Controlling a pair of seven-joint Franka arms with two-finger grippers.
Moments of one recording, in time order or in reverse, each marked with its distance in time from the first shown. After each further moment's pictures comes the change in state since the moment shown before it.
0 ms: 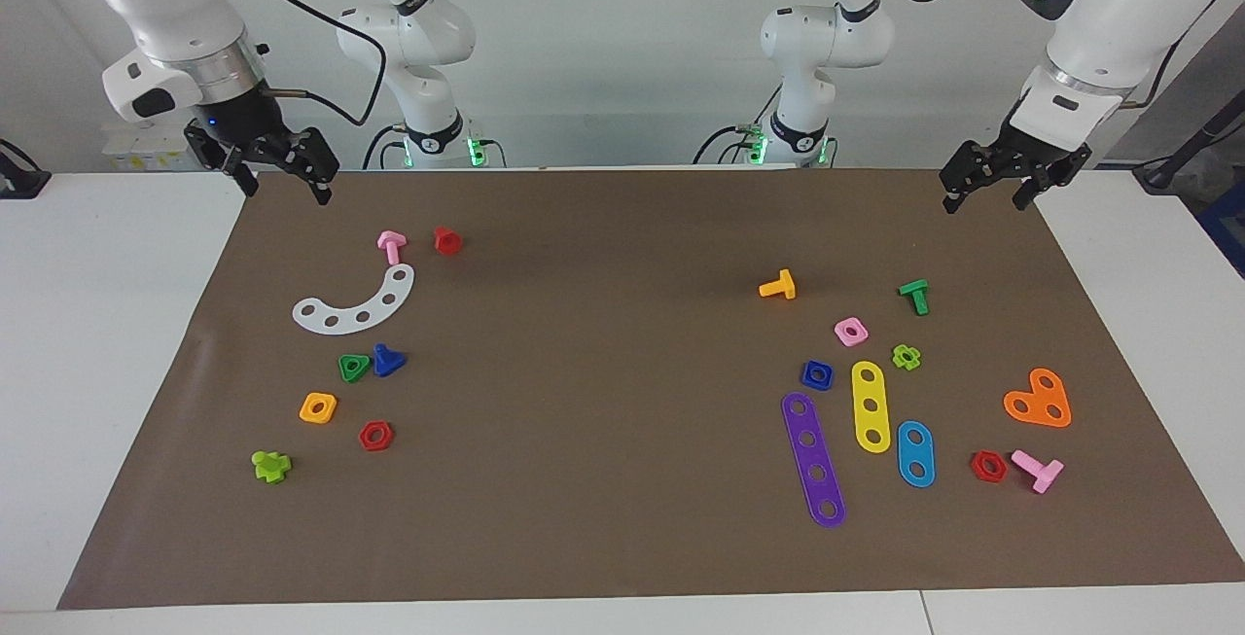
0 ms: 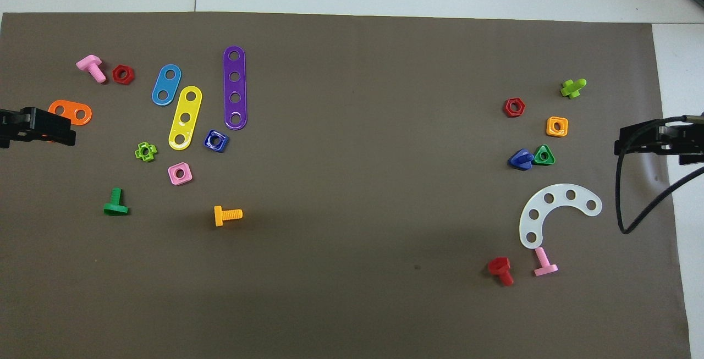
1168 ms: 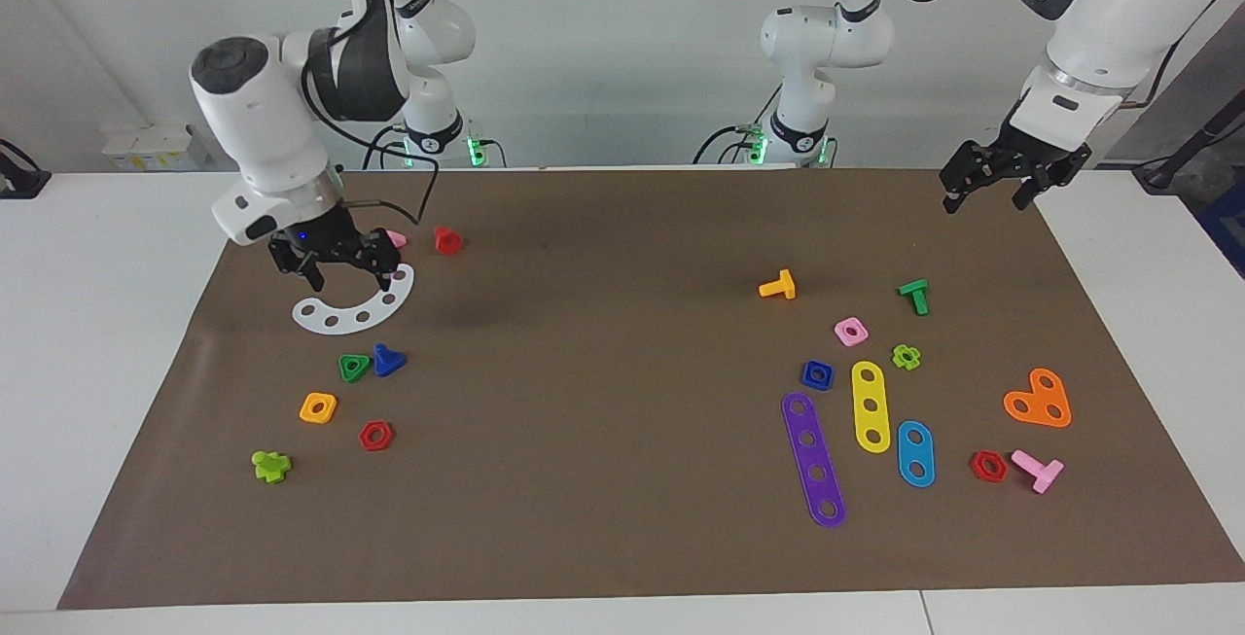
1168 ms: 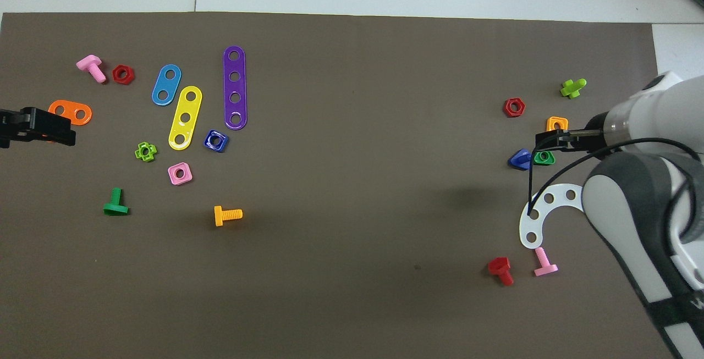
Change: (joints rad) left arm 0.000 0.000 0.000 0.000 0.000 0.000 0.000; right arm 0.051 0.119 0.004 -0.333 0.036 0.509 -0.130
